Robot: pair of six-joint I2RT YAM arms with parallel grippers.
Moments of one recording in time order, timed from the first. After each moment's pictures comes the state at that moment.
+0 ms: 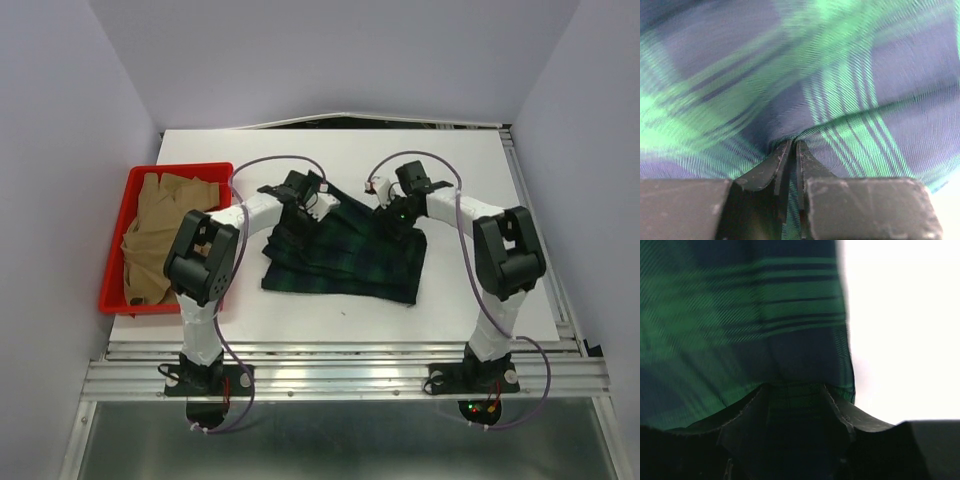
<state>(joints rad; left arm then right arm) -0.51 1.95 1.35 -0.60 0.24 0.31 0.32 1.86 1.23 -0.51 -0.31 -0.51</state>
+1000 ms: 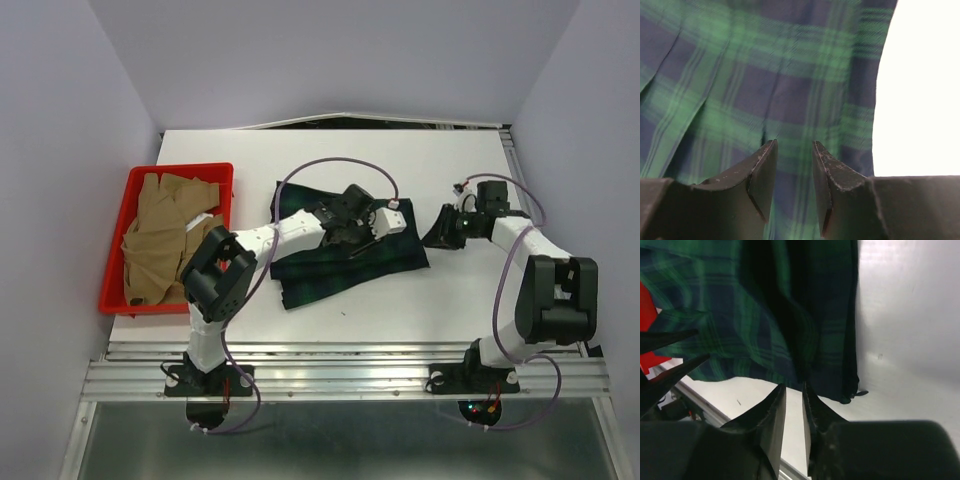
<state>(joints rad) -0.84 1.90 1.42 -0.42 0.19 0.42 -0.09 1.51 0.96 -0.43 -0.65 0.24</state>
